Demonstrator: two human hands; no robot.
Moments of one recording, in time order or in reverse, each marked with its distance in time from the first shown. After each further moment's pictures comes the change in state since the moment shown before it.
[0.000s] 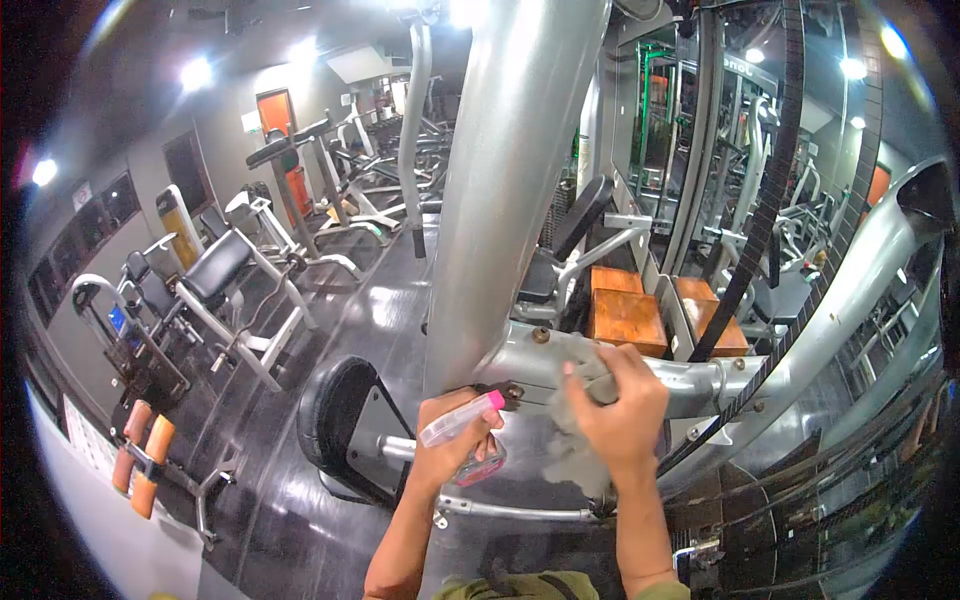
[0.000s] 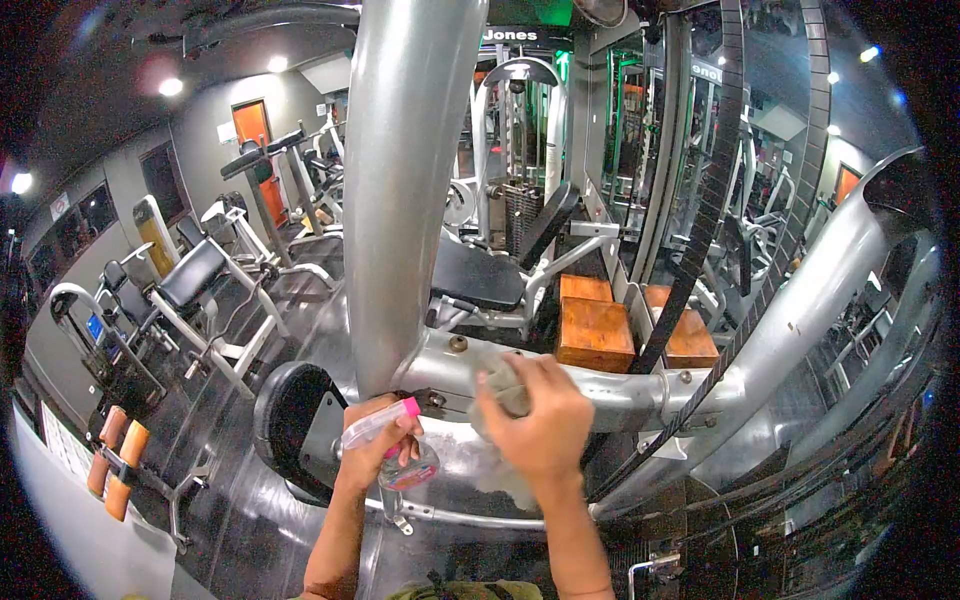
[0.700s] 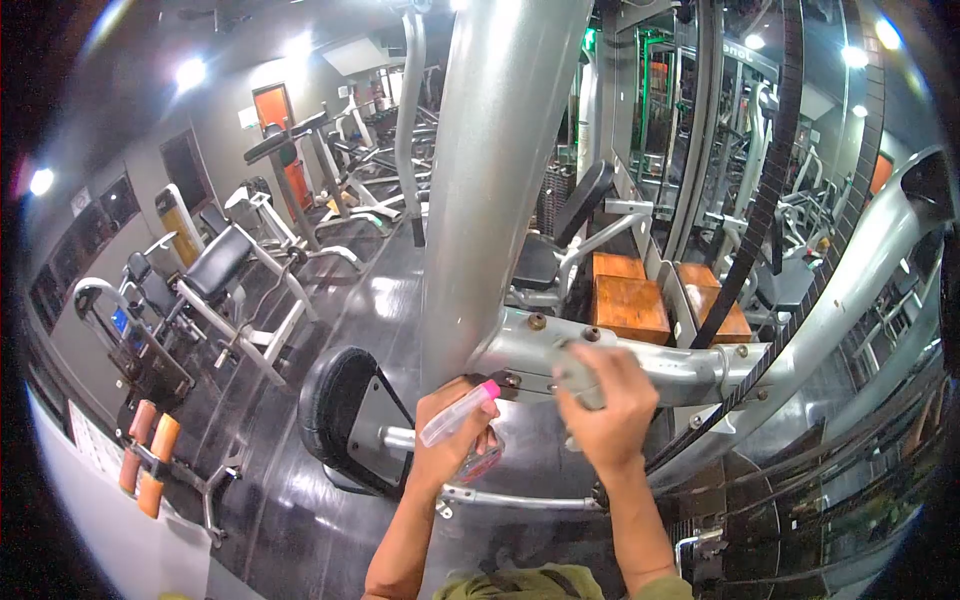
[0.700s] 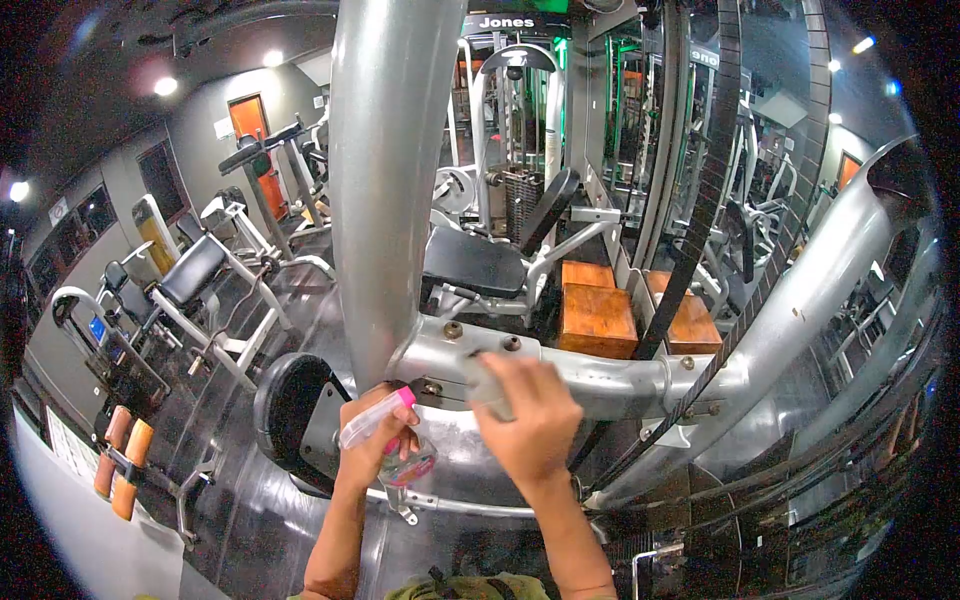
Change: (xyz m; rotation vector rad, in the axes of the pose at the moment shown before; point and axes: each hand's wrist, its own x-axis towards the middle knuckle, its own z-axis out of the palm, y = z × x) left_hand -0.005 0.000 0.009 0.043 0.052 0.060; right_hand -0.018 0.006 0.009 -0.015 0.020 -0.123
